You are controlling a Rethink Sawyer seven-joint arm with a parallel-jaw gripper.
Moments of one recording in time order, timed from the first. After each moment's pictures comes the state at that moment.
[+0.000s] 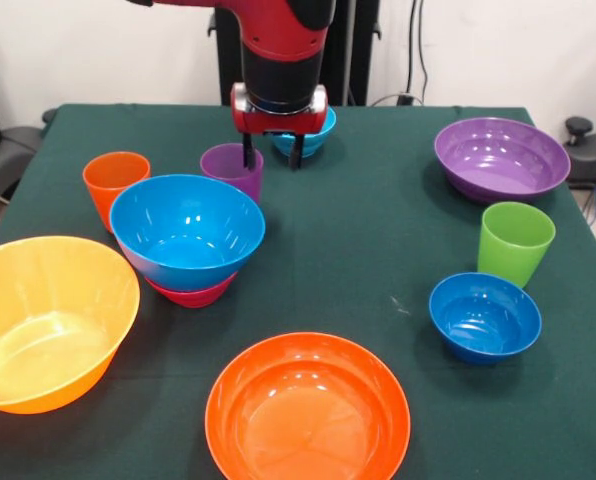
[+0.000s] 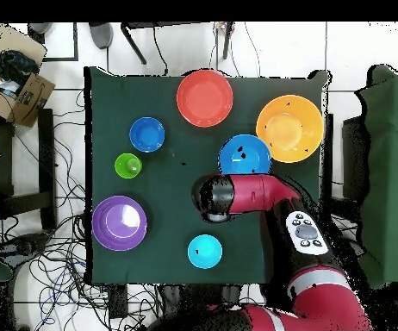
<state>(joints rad) -0.44 -0.57 0.17 1.70 -0.41 0.67 1.73</state>
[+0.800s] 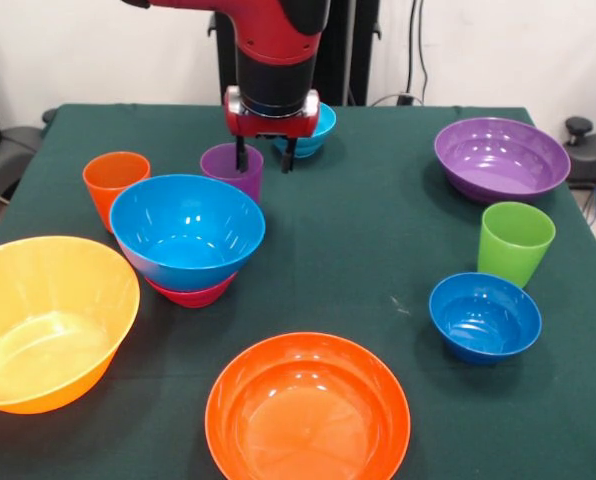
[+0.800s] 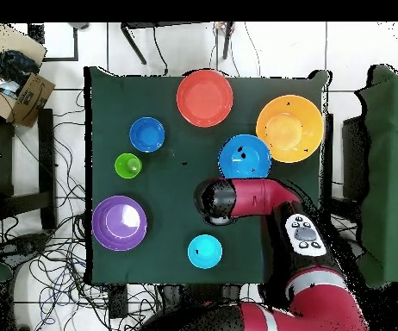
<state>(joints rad) -0.42 -0.55 0.12 1.71 -0.41 0.63 1.73</state>
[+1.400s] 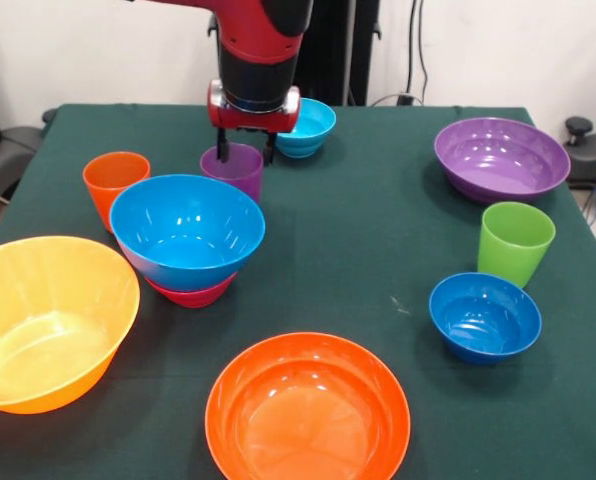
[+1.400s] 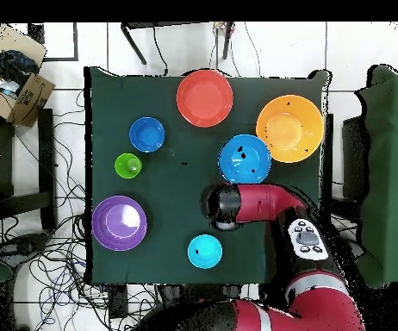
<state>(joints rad) -0.41 -0.54 0.06 1.71 -0.41 0.63 1.73</state>
